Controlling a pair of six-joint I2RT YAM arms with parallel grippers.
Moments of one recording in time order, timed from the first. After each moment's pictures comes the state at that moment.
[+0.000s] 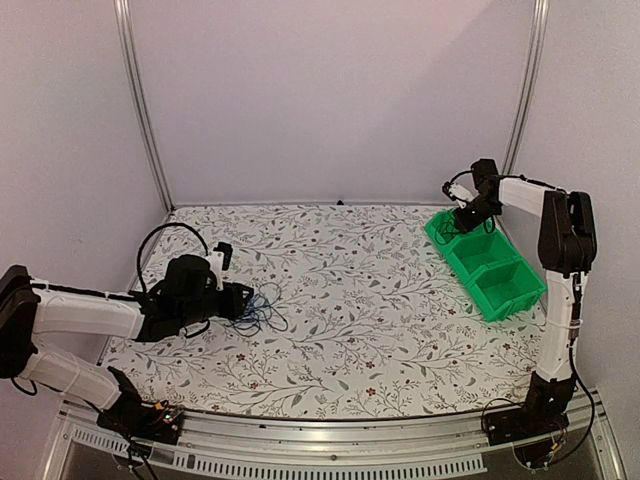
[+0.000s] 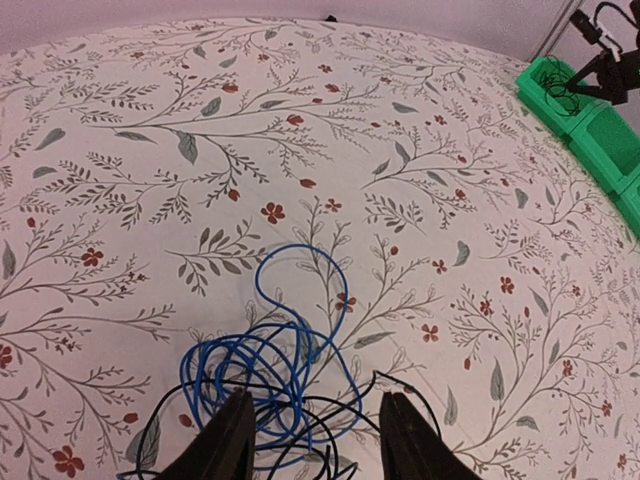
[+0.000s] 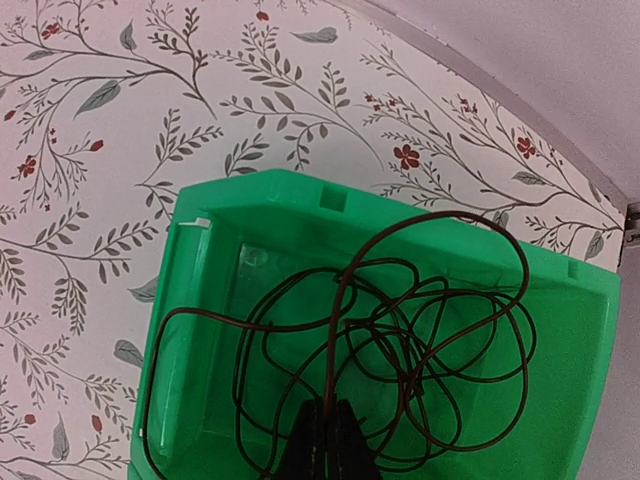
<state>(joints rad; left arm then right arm) -0.68 1.29 0.45 0.29 -0.17 -0.39 0.06 2.20 1.80 -0.58 -0.10 -0.46</state>
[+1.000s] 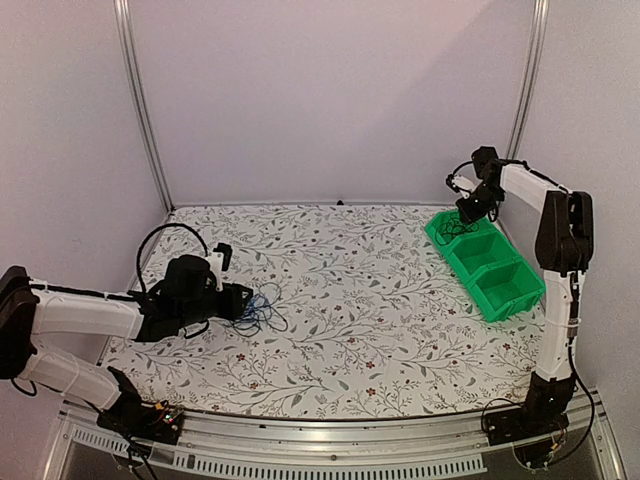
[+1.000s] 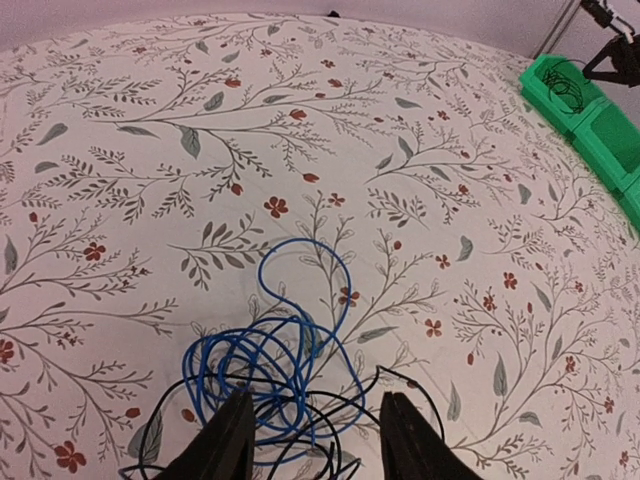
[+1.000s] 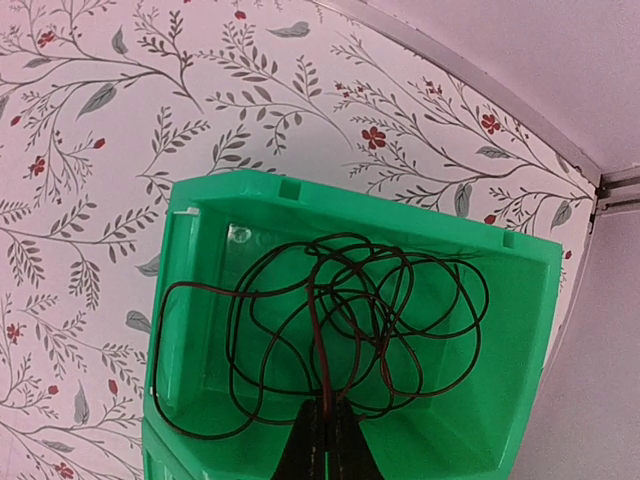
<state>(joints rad) -0.68 1.28 0.45 0.28 -0.17 -0.39 0.06 2.22 1.99 -0.84 -0.05 -0.43</state>
